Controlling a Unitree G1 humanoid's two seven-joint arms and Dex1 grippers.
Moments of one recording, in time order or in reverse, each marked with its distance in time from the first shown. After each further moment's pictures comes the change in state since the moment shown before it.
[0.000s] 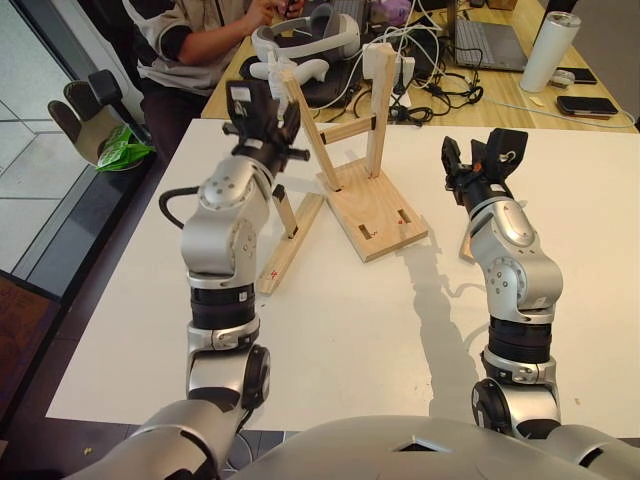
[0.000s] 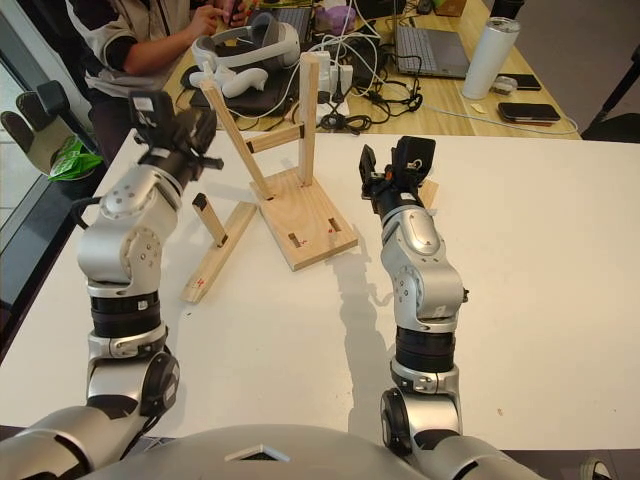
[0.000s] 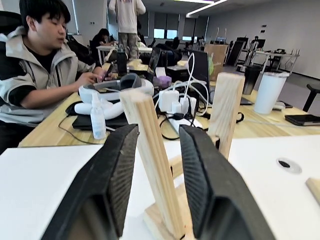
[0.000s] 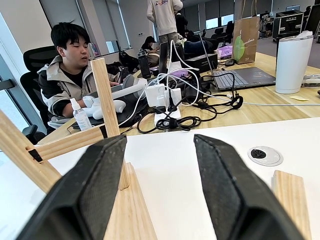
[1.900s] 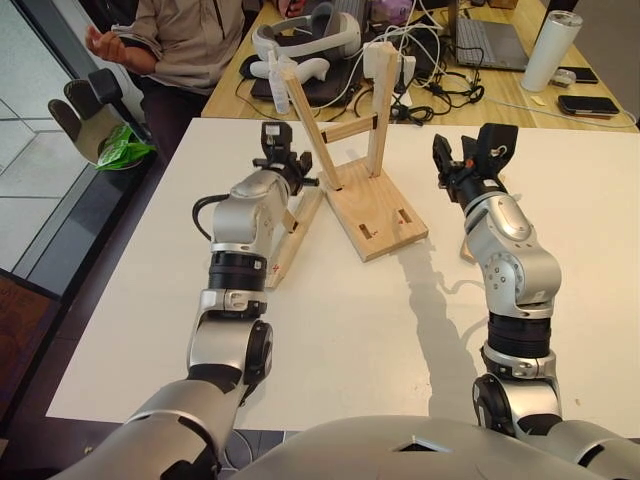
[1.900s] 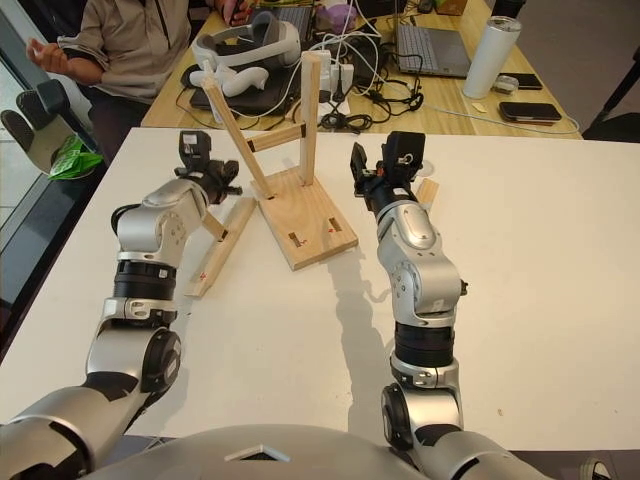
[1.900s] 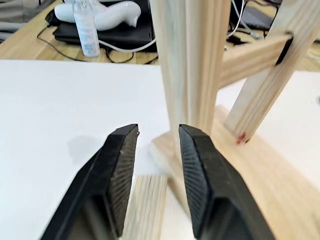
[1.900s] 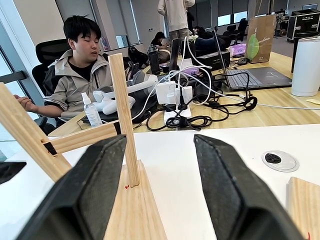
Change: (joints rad) left arm -0.134 -0.015 -0.026 0.551 0.002 -0.079 -0.007; right arm -0.030 -0.011 0.021 0.010 0.001 0.029 0.023
